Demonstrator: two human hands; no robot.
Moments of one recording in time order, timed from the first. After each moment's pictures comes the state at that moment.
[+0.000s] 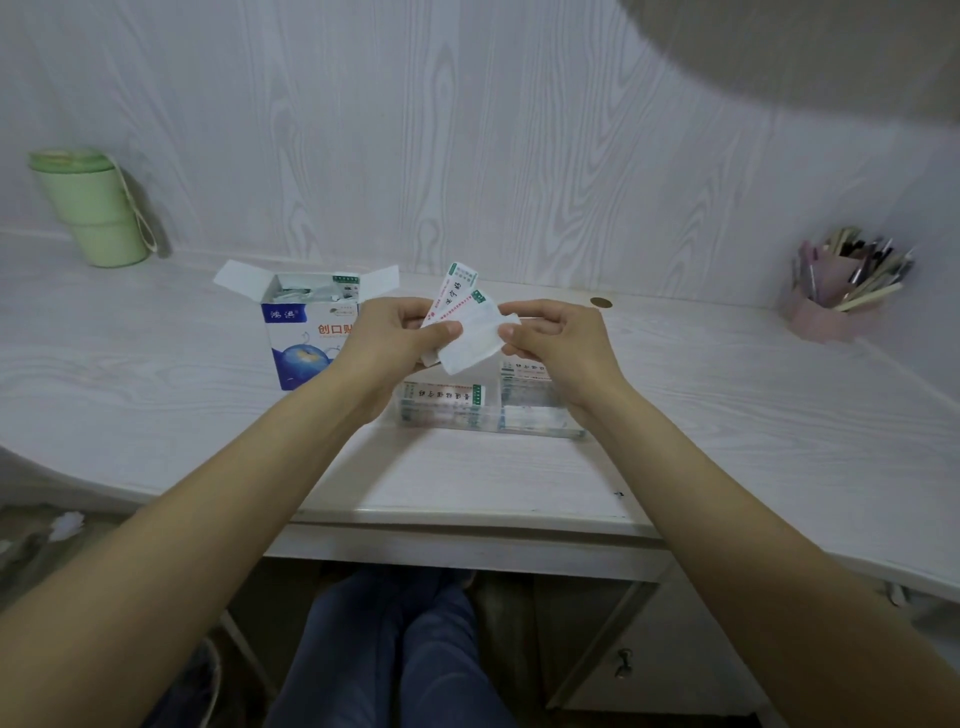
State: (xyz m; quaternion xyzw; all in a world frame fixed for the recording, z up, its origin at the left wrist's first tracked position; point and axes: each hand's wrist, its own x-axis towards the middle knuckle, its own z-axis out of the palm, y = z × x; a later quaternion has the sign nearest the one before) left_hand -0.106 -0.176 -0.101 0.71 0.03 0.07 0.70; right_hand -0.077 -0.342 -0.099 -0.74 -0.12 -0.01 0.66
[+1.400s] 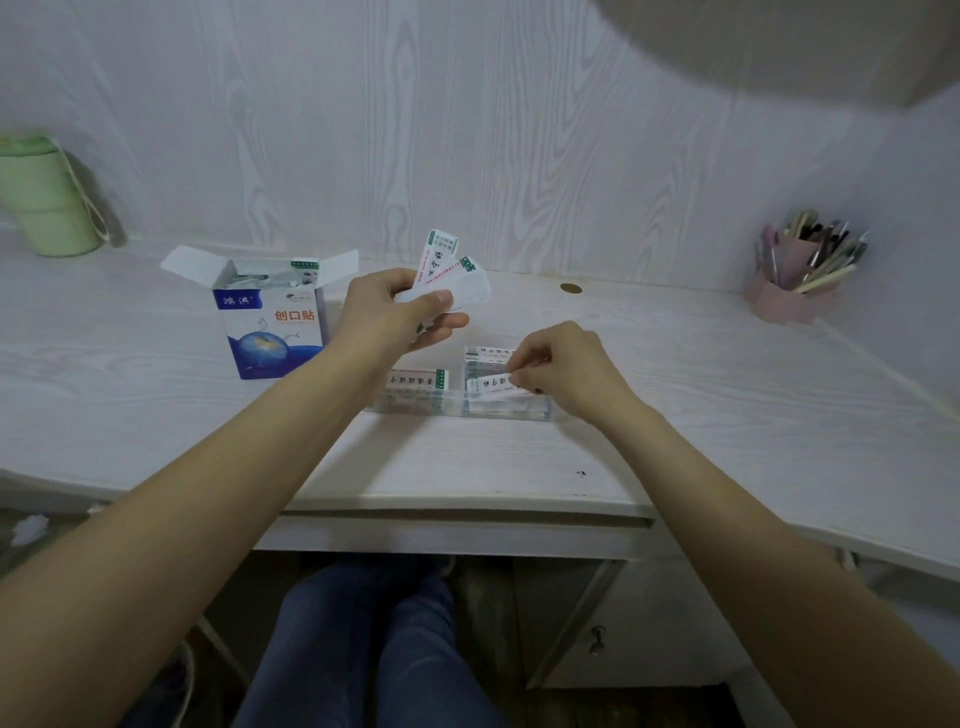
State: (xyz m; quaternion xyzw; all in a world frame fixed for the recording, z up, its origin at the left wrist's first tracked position) left_hand -0.101 -0.207 -0.097 0.68 0.03 0.10 0.72; right_hand -0.073 -0.391 -0.116 -0.93 -0.16 -0.03 0.33
